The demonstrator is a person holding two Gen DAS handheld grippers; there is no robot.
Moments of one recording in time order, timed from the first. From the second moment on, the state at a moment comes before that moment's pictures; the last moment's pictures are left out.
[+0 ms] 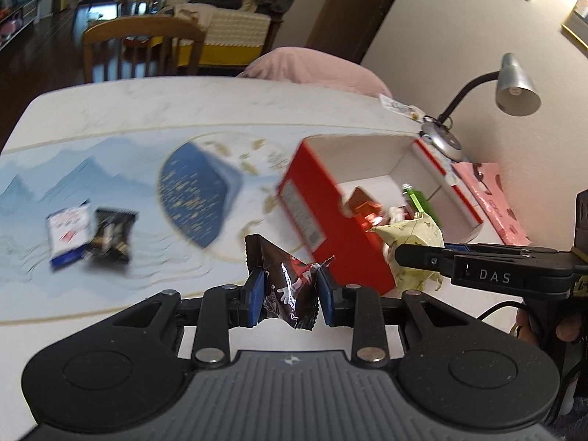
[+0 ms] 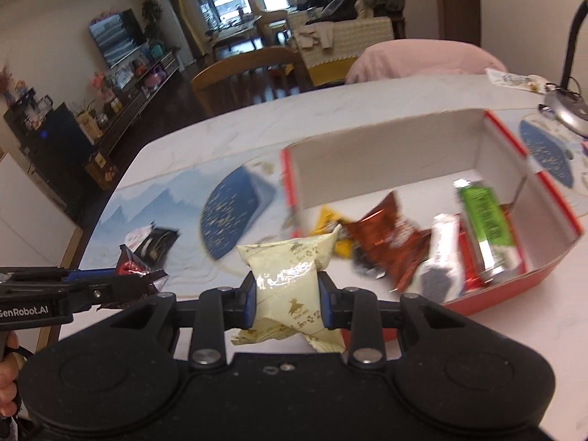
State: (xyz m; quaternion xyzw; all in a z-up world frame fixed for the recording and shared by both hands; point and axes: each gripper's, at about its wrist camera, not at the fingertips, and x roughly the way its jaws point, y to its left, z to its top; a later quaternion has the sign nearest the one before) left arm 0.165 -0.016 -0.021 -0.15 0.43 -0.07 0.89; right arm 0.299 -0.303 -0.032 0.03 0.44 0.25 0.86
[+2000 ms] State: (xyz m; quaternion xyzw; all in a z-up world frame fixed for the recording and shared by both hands) left arm 0.267 -0.158 -0.040 -0.09 0.48 -0.09 0.87; right arm 0.374 -0.400 -0.060 -0.02 0.43 0.26 0.86
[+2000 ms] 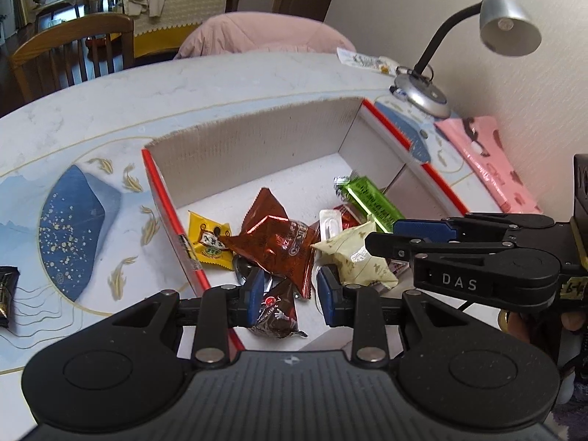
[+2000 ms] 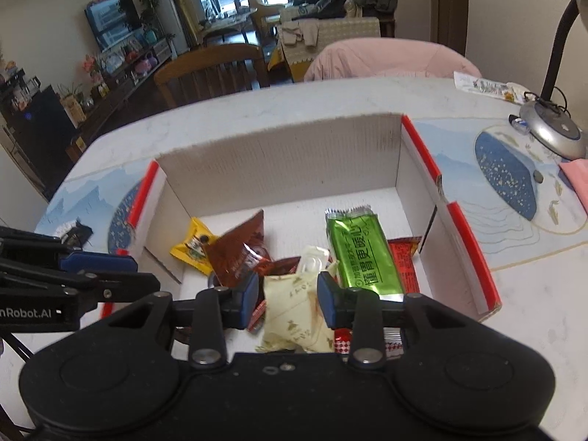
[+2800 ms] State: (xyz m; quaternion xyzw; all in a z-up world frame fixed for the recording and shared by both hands) left arm 0.161 -0.033 0.010 -0.11 0.38 -0.06 0.92; right arm 0.262 -0.295 0.005 -0.01 0.31 0.31 0.90
